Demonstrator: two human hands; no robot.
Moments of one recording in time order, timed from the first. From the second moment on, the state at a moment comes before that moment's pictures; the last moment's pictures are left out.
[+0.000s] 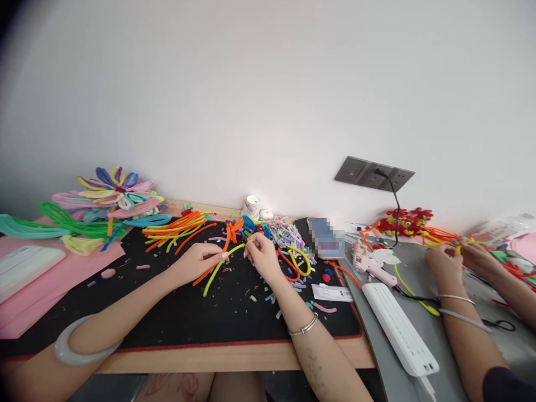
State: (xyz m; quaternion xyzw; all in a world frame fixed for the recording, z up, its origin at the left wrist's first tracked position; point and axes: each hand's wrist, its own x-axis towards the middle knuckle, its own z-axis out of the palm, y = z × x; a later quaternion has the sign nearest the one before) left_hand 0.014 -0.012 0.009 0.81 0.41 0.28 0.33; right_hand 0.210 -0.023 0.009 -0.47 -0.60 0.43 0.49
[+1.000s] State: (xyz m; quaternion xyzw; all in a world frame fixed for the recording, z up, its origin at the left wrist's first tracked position) left_hand 0.017 -0.011 0.011 0.58 0.42 0.40 0.58; right_hand 0.202 -0.030 0.011 -0.50 -0.61 0.37 0.49
